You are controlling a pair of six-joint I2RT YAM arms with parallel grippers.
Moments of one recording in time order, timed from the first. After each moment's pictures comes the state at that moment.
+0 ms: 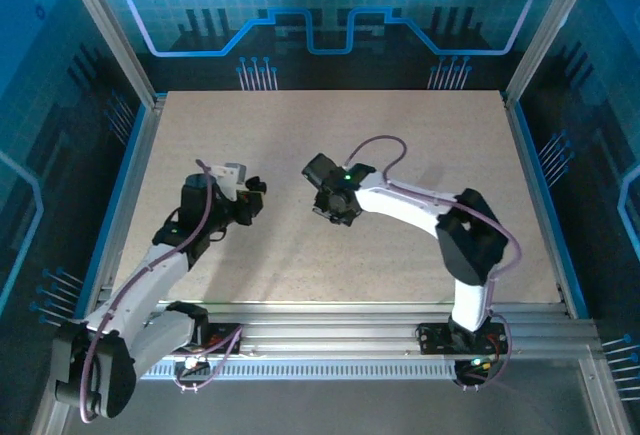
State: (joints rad) left arm -0.22 0.97 0.55 -0.12 0.32 -0.27; right arm 0.81 1.83 1.37 -0.74 0.13 1.24
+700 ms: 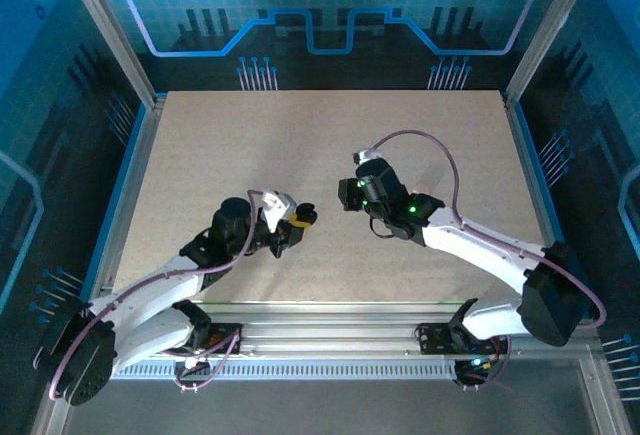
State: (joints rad) left arm -0.56 1.00 0.41 0.18 0.41 -0.06; right arm 0.76 1.33 0.94 -0.22 0.19 0.55
